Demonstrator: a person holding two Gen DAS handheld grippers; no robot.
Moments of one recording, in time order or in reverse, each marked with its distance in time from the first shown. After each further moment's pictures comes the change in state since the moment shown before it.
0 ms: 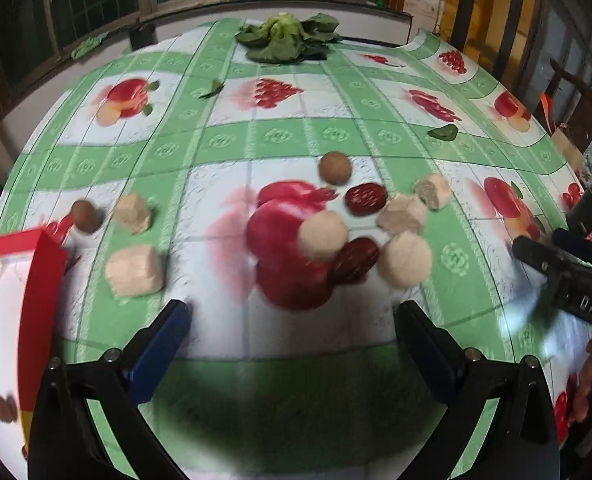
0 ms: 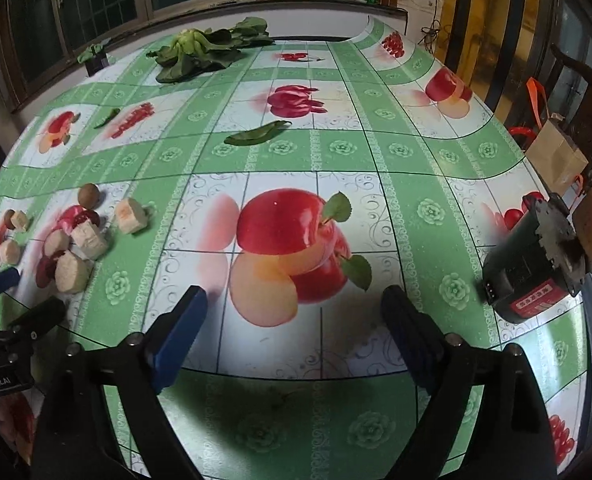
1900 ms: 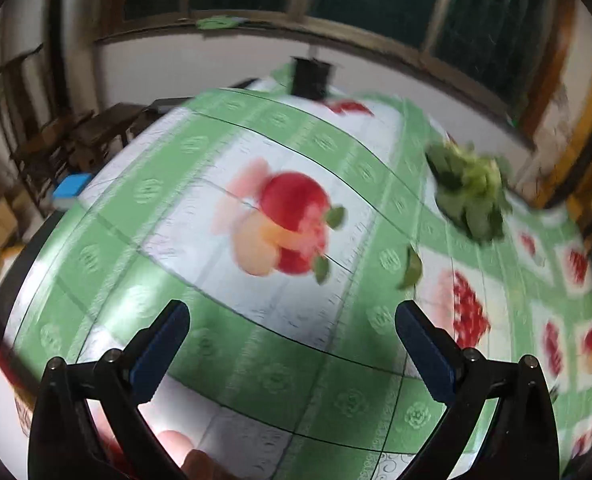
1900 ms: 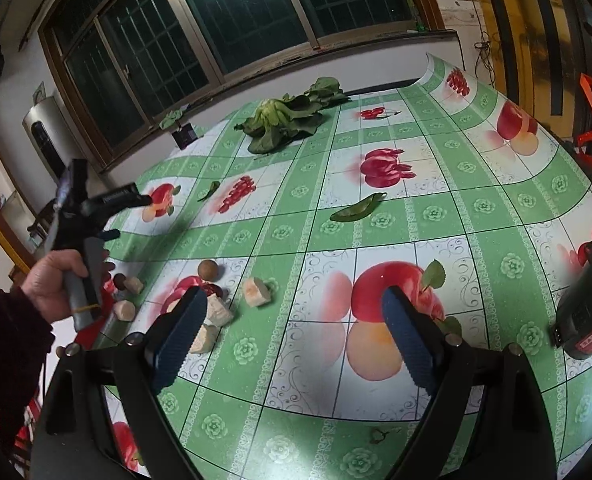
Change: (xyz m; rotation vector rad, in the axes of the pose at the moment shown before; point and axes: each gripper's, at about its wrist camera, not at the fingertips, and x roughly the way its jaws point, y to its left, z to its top) left arm 0.049 0.153 0.142 -0.393 -0.138 0.168; right arm -0.029 0.000 0.021 0.079 -0.177 0.379
